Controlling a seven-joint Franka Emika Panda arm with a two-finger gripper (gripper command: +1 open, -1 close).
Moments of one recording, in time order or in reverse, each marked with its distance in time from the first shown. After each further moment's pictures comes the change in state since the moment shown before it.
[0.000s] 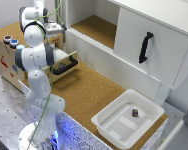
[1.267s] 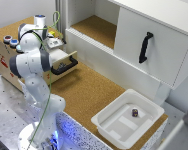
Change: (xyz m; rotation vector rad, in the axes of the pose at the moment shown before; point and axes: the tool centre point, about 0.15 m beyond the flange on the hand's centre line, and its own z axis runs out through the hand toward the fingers) arm 0.040 0.002 0.071 -0.025 0.152 -0.230
